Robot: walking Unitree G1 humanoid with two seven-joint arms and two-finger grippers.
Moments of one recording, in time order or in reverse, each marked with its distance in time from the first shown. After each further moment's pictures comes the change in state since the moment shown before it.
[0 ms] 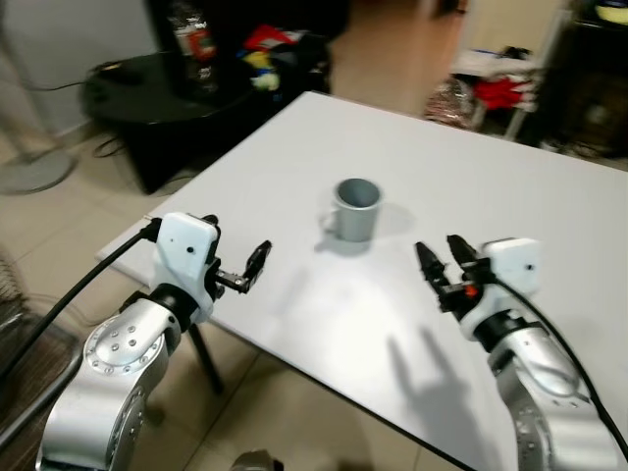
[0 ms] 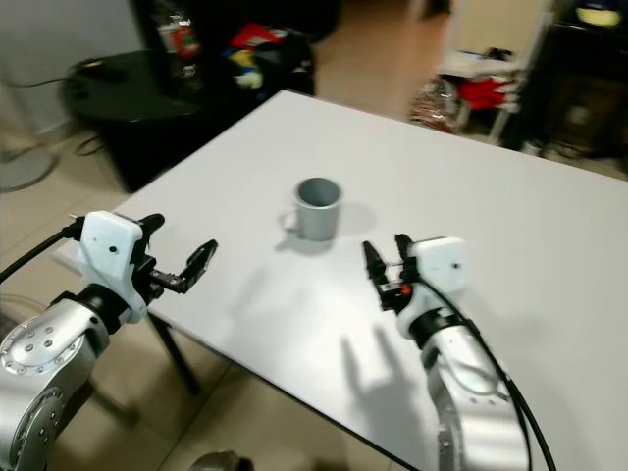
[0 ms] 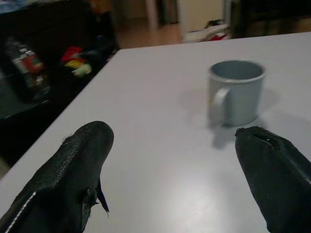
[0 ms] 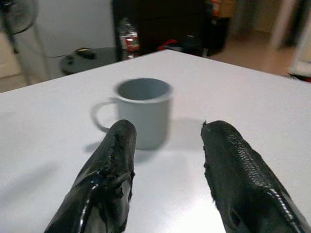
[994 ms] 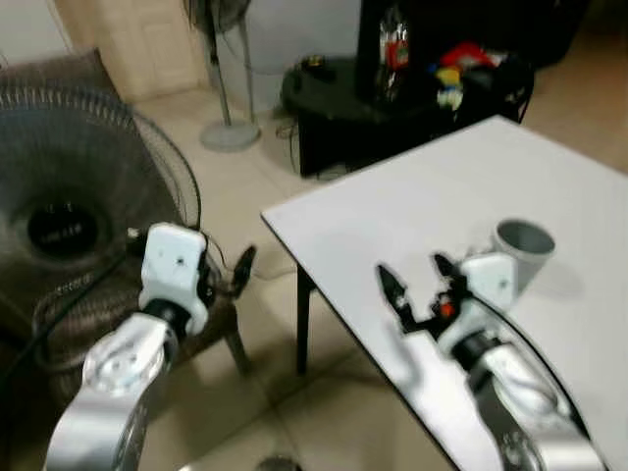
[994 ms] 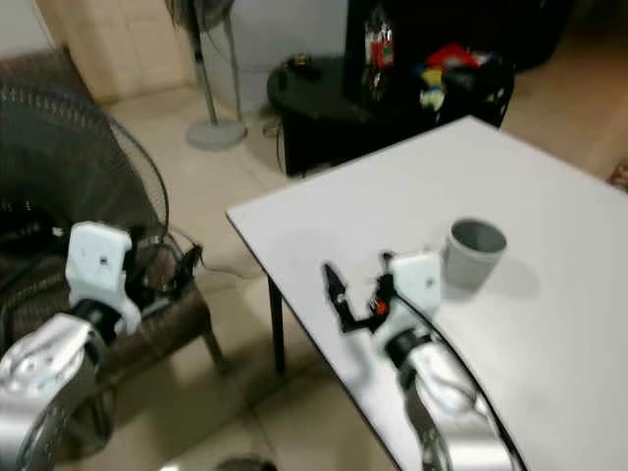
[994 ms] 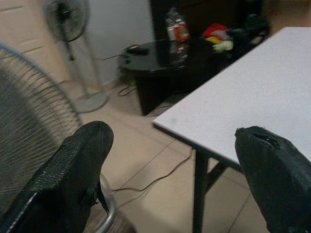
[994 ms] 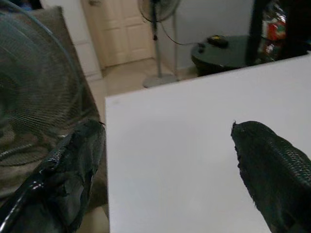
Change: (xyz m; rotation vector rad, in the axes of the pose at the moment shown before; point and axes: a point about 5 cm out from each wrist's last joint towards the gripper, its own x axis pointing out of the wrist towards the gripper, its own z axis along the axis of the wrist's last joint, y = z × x) left arm -0.007 0.001 -0.010 -0.026 0.021 0.127; right arm -0.010 0.023 -0.010 0.128 0.053 0.054
